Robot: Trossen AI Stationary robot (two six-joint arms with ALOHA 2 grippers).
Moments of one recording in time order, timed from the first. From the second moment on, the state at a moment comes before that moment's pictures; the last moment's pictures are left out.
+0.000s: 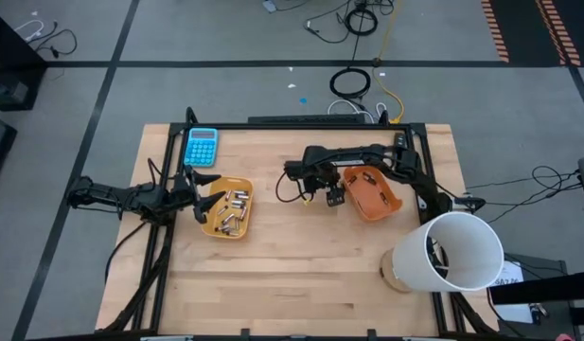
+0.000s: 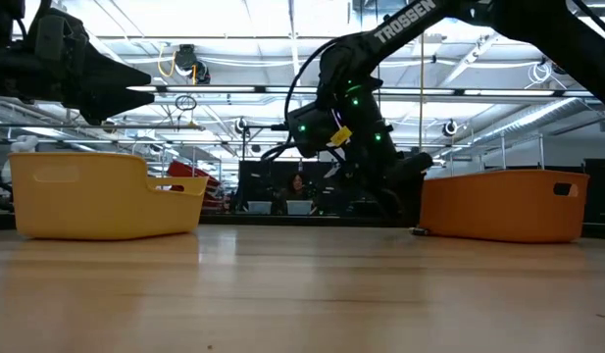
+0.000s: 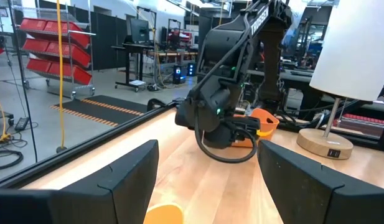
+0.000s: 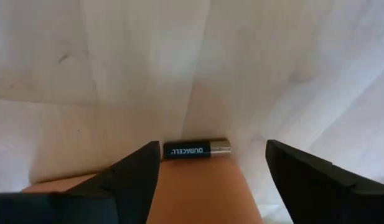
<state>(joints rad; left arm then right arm) -0.20 0.02 0.00 0.07 -0.53 -0.07 -0.25 2.25 1.71 -1.39 0.22 -0.38</state>
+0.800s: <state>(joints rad) -0.20 0.02 0.00 0.07 -0.53 -0.07 -0.23 2.28 1.71 -1.44 0.22 -0.45</state>
